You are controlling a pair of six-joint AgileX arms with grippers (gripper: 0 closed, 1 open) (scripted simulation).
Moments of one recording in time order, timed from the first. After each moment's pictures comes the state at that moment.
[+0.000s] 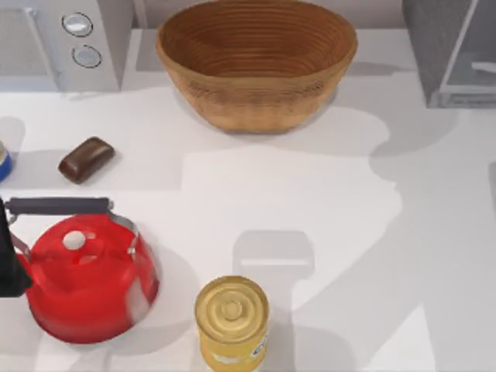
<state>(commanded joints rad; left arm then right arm) 0.00 0.00 0.00 0.00 0.00 0.00 -0.20 2.20 1.31 0.68 -0.18 -0.03</state>
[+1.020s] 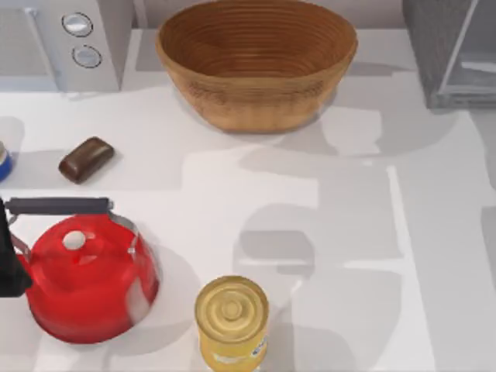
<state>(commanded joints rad) 0.00 0.00 0.00 0.00 0.00 0.00 -0.11 1.73 1.03 0.53 -0.18 -0.05</state>
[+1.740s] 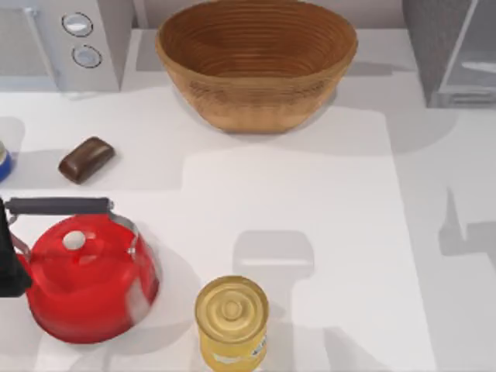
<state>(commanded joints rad) 0.00 0.00 0.00 0.00 0.00 0.00 0.01 0.33 0.28 0.16 -0.08 -0.03</state>
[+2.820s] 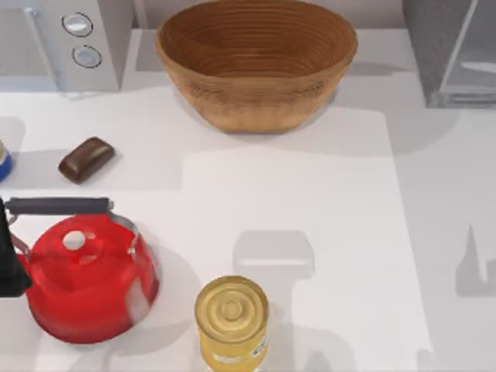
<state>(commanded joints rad) 0.00 0.00 0.00 0.00 0.00 0.00 0.00 -0.11 0.10 -0.15 0.00 0.01</state>
